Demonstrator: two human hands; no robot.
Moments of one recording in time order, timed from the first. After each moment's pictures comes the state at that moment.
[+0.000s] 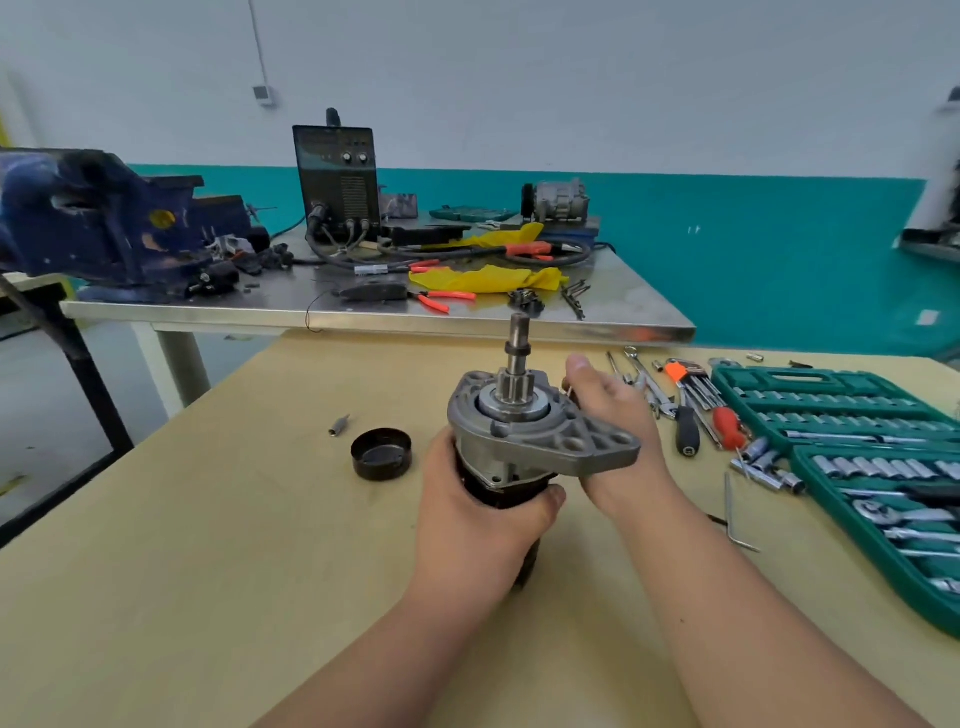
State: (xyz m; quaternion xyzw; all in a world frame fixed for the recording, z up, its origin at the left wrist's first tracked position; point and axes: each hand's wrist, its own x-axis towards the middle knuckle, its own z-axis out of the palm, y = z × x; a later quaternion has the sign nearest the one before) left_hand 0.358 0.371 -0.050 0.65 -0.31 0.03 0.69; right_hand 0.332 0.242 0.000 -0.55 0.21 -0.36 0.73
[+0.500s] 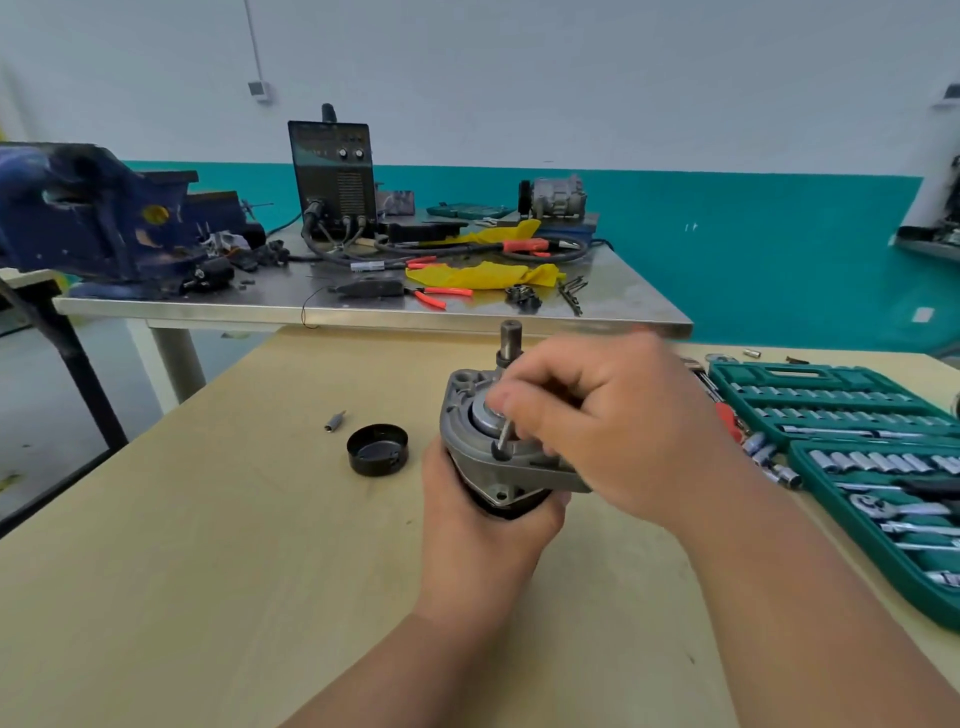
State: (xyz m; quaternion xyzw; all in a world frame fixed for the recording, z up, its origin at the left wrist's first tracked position) left_hand 0.347 0.368 -0.051 0.62 -0.32 0.08 0.71; right_hand 0.274 0.287 0.063 -0.89 -0.05 -0.35 0.29
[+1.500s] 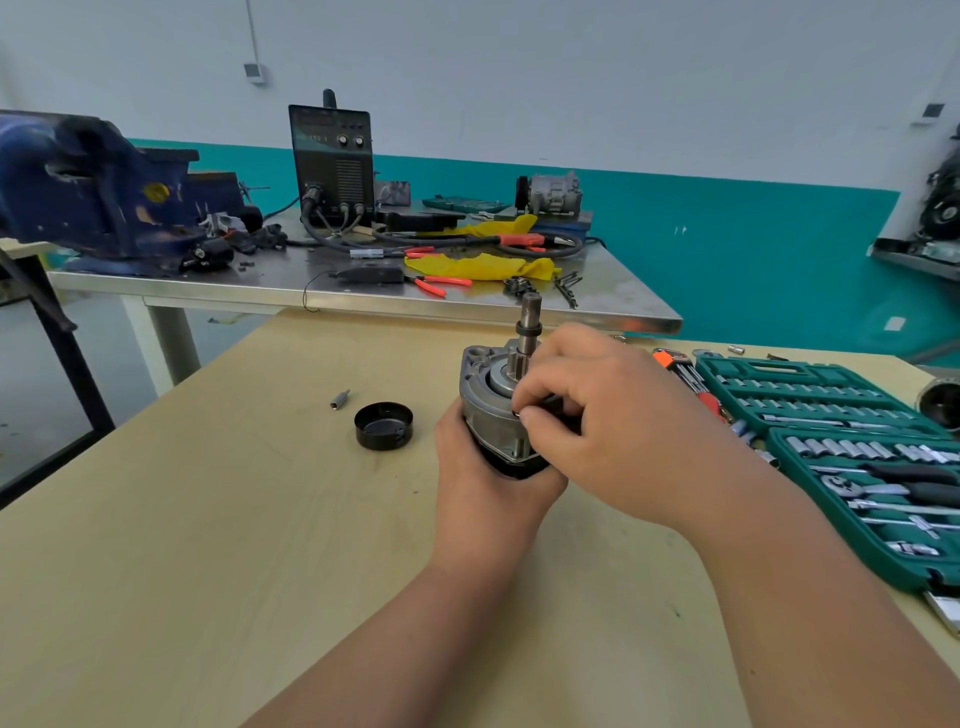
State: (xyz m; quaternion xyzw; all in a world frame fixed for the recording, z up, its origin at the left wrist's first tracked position) left_hand 0.344 0.372 -0.048 0.62 -0.32 0.02 0.72; right_hand 0.258 0.303 0.059 -0.95 0.03 -0.26 0.14
